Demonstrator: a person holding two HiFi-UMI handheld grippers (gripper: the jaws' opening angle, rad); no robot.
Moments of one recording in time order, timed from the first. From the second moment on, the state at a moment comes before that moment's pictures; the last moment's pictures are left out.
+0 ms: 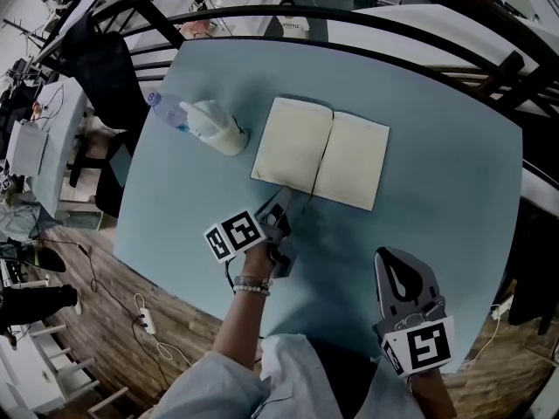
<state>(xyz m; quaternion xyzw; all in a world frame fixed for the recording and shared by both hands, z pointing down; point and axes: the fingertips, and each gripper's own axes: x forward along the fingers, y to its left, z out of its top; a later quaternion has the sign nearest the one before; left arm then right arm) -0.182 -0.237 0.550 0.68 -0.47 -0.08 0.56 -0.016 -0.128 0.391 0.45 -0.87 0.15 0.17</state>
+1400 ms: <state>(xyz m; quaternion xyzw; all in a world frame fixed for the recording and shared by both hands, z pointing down) -0.100 -0.223 0.523 0.81 -0.41 0.12 0.39 0.000 -0.113 0.377 0.46 -0.86 0.14 0.16</state>
